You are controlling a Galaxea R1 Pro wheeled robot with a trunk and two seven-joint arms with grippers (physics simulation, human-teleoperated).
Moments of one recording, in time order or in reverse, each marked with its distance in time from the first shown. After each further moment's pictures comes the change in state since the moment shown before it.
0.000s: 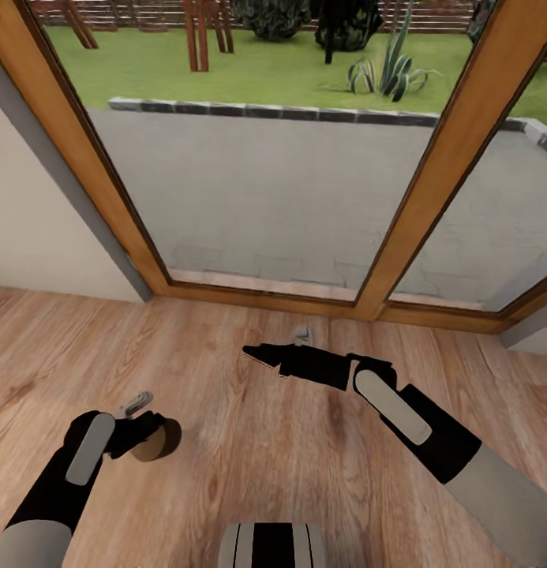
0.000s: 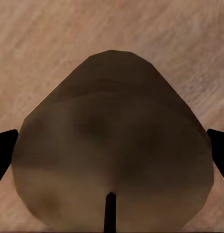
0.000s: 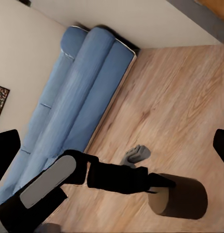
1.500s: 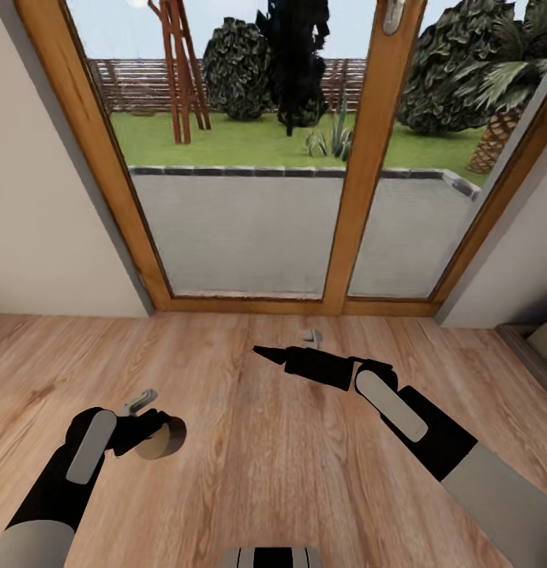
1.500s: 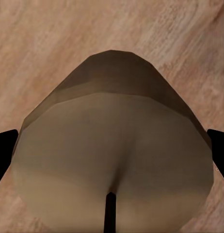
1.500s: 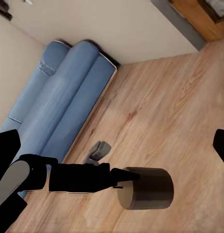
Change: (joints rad) left arm 0.002 -0.013 0.001 -0.043 0.001 0.054 0.000; right arm 0.000 0.009 -0.018 0.094 -0.001 0.000 -0.079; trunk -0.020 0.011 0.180
